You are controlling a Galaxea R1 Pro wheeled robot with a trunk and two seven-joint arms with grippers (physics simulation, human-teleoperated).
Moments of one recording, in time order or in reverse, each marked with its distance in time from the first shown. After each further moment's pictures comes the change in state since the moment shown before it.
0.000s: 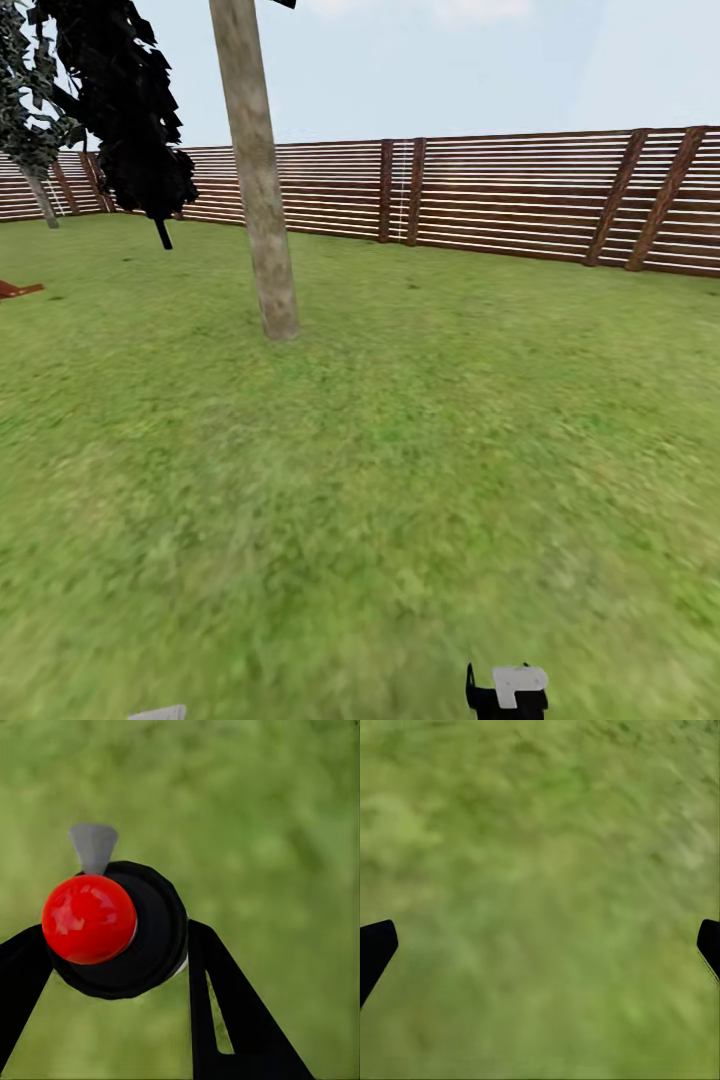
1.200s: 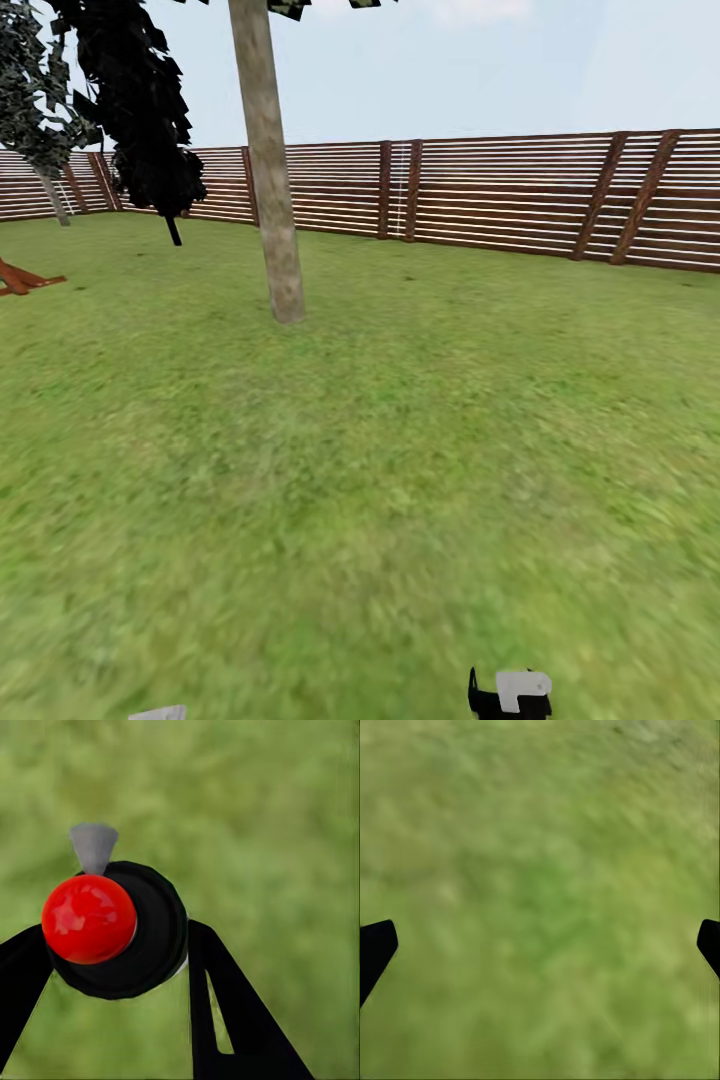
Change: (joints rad) left arm -0.001 0.001 0.001 0.000 -0.010 -0.001 -0.002; right arm 0.001 0.002 -0.020 0.007 -0.013 0.006 -0.004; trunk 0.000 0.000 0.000
